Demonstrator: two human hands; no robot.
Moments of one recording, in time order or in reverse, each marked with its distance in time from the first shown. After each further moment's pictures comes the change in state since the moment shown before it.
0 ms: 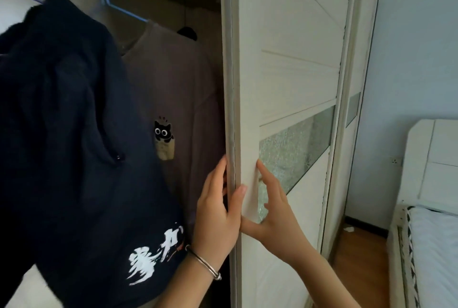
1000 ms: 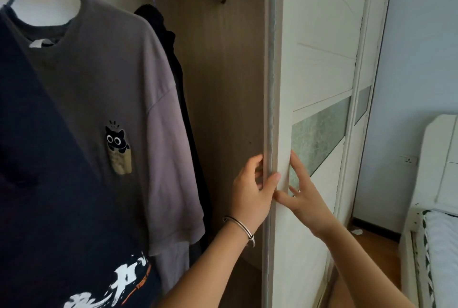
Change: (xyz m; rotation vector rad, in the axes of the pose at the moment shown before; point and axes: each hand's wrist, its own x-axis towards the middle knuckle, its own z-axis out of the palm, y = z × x) left_hand 0.081 -0.040 0.131 -0.132 -0.173 -0.197; right_hand 0.085 0.135 -0.067 0.252 -0.037 0.119
